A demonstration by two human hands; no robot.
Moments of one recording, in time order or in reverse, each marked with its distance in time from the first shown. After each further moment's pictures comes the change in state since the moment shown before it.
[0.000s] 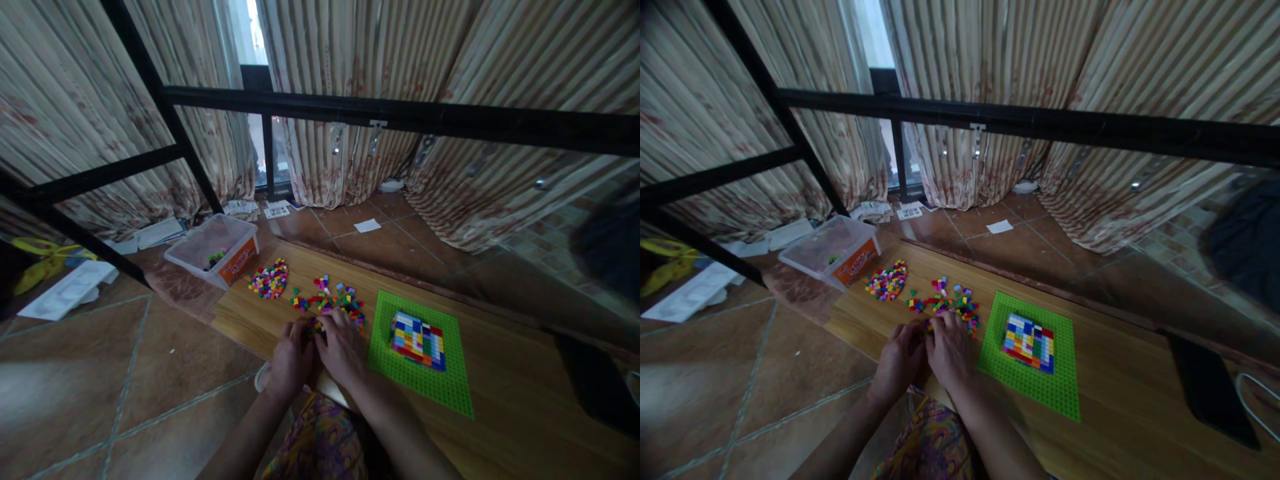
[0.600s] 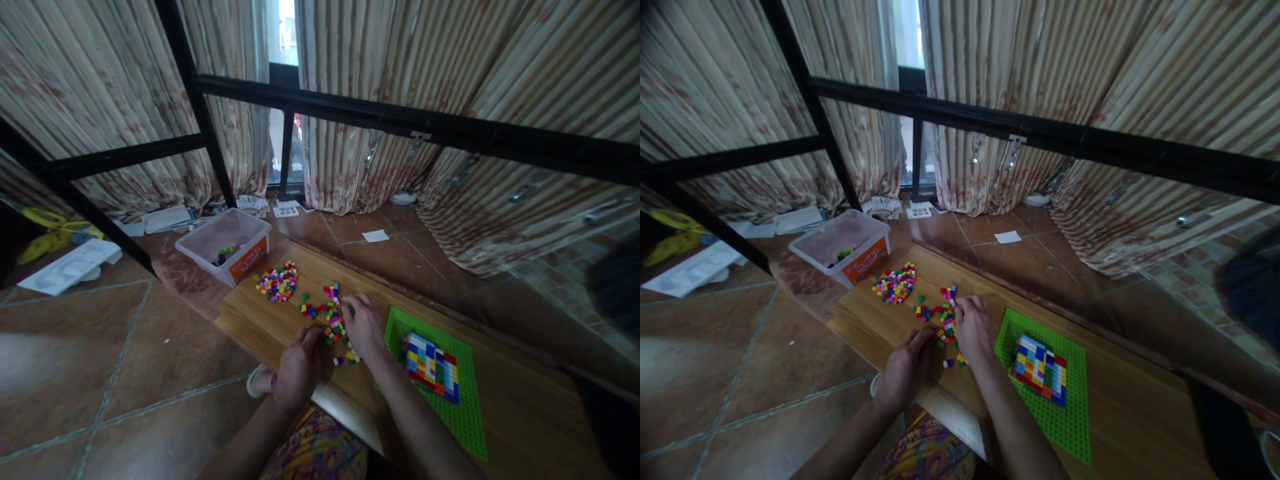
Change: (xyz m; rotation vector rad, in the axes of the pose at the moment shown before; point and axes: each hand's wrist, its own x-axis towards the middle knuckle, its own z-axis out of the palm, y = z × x) left_hand 0.005 0.005 0.003 -0.026 -0.055 0.010; right_hand 0.061 0.044 -0.006 -0.049 0.088 0.015
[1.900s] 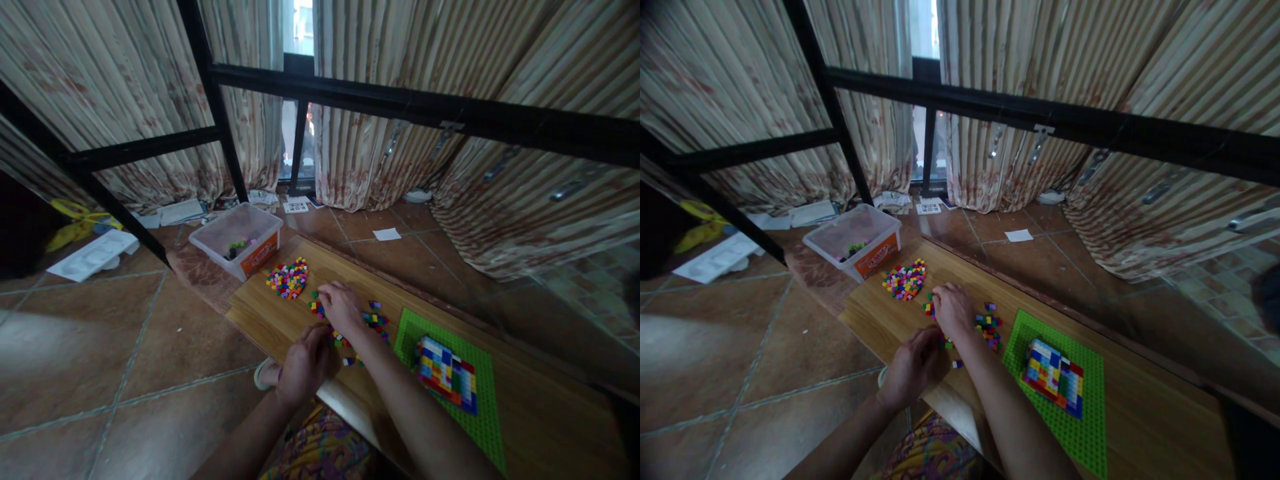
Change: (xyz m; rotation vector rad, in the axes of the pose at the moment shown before) left_hand -0.002 -0.007 -0.009 -0.189 0.002 0.090; right_hand 0.039 -0.053 0.021 -0.018 -0.251 -0.137
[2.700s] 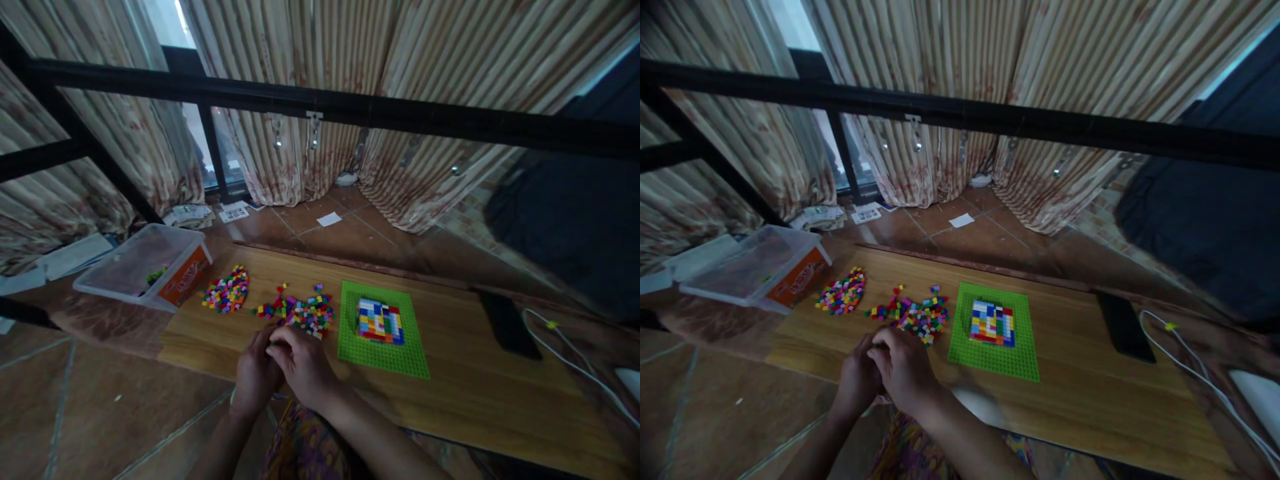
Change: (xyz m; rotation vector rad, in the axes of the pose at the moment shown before) left_hand 0.005 -0.007 -0.003 0.159 0.022 0.050; right_hand -0.110 -0.039 -0.021 0.573 0.202 0.091
